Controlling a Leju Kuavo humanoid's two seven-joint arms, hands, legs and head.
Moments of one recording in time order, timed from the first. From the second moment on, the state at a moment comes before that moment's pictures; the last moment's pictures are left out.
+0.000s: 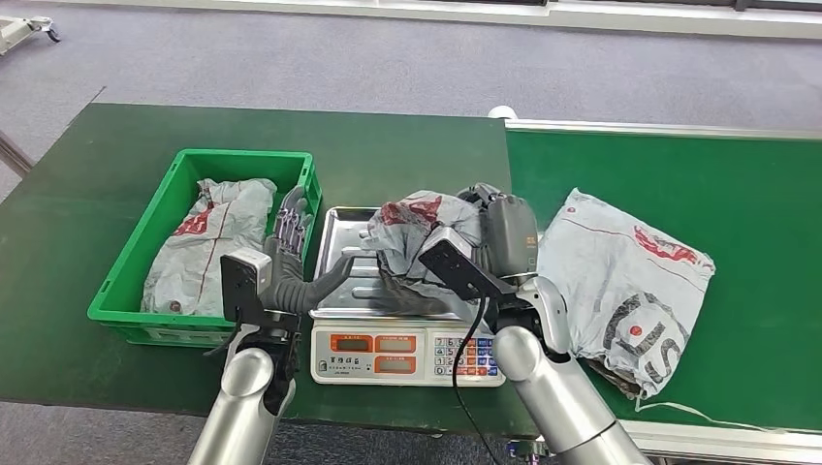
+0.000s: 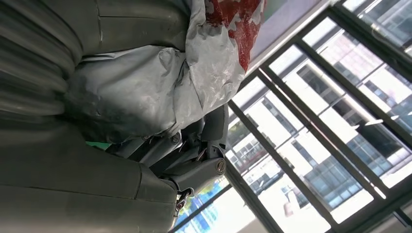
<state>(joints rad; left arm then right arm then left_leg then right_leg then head) -0.20 -0.21 -0.13 -1.24 -0.09 -0.01 -0.42 -0.46 0.14 0.51 -1.24 0.70 -0.43 -0.13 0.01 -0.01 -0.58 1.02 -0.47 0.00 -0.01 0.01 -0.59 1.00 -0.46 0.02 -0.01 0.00</state>
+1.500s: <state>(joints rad) -0.23 -0.21 -0.20 -1.21 -0.25 -0.04 -0.48 -0.15 0.15 0.11 -1.42 -0.08 -0.16 -0.42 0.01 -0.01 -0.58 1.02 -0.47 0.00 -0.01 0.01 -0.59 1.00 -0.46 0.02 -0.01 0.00</state>
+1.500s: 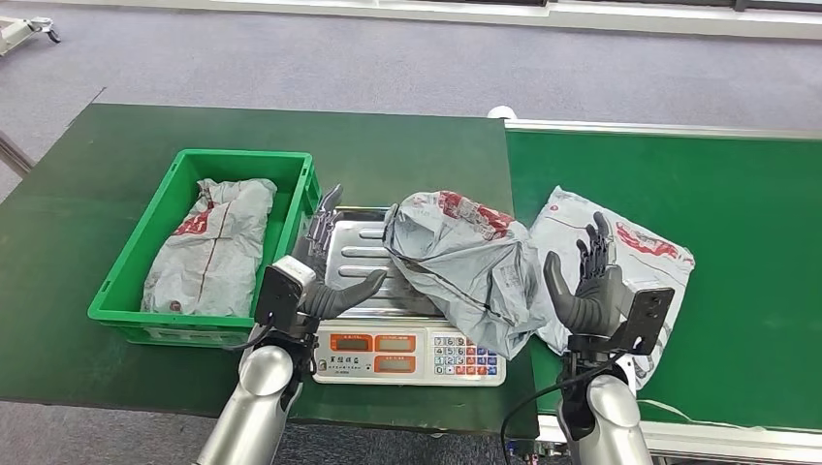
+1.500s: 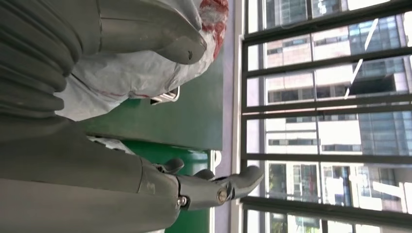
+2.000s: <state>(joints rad) -0.36 -0.22 -0.24 -1.04 -0.36 -0.01 -0.50 -0.20 0.16 0.09 -1.32 -0.11 -0.11 -0.43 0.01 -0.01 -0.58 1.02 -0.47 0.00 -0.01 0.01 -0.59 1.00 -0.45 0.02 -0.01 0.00</state>
